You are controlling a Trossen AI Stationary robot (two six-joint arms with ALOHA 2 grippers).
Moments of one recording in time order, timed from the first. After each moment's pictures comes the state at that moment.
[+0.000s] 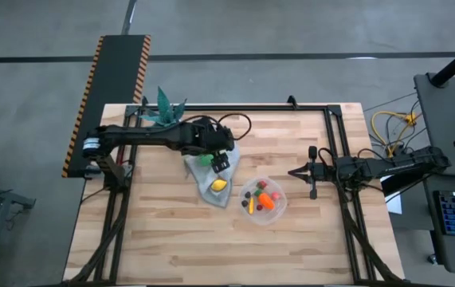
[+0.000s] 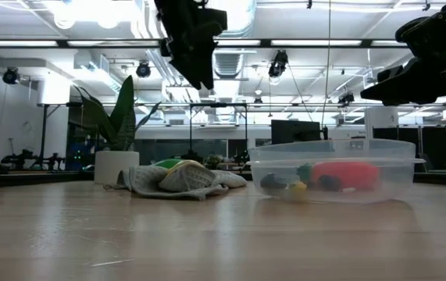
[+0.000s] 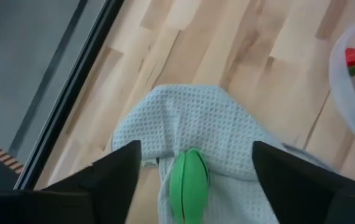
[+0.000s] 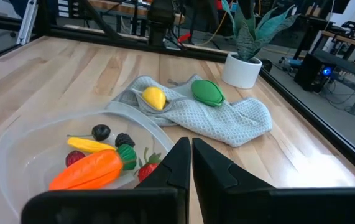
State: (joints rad) left arm 0.07 1.71 1.61 -0.98 -0.41 -0.23; right arm 0.14 0.33 0.04 0.08 0.21 -0.13
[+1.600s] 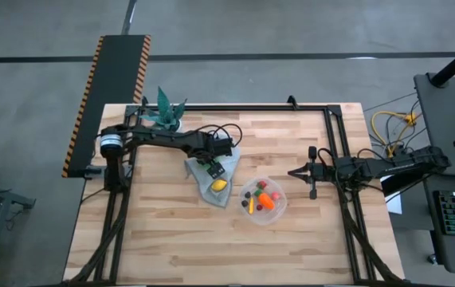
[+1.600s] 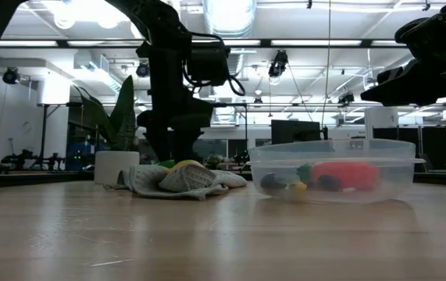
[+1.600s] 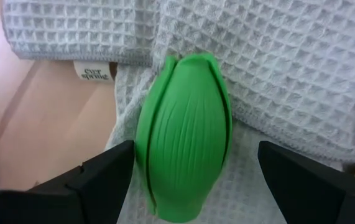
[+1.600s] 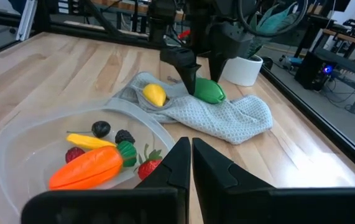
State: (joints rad) left arm 0.18 1.87 1.31 -0.84 -0.21 -0.45; right arm 0.14 0.34 0.04 0.08 0.21 -0.13
